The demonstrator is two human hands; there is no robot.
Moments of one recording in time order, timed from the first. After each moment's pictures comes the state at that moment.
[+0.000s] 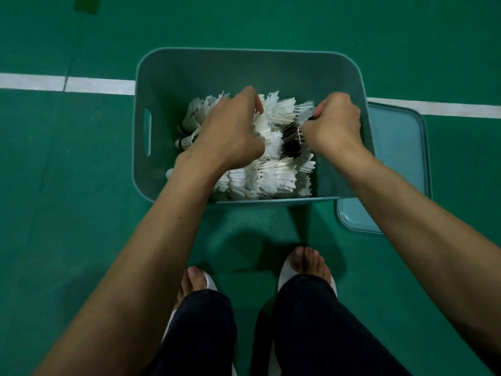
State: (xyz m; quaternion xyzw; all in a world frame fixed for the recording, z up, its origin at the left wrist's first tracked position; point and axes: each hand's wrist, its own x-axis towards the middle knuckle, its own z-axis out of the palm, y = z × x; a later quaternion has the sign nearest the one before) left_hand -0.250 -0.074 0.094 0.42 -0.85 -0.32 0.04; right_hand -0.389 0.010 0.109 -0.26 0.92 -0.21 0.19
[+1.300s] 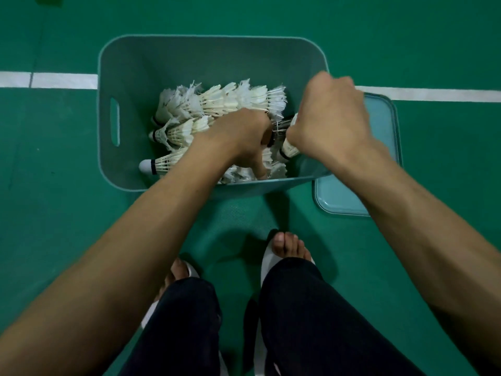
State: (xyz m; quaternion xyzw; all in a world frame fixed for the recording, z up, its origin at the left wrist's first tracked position) left_hand -0.291 -0.045 0.084 0.26 -0.92 -0.26 -0.15; right_hand -0.378 0.053 0.157 -0.40 0.91 -0.05 0.09
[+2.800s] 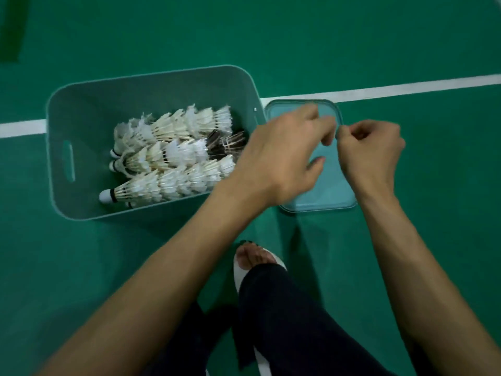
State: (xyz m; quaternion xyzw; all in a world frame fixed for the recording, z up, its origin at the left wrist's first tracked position) left_hand -0.345 0.069 0.156 0.09 -0.95 -0.26 0.16; right_hand -0.468 0.178 0.133 -0.14 0.92 -0.35 0.00
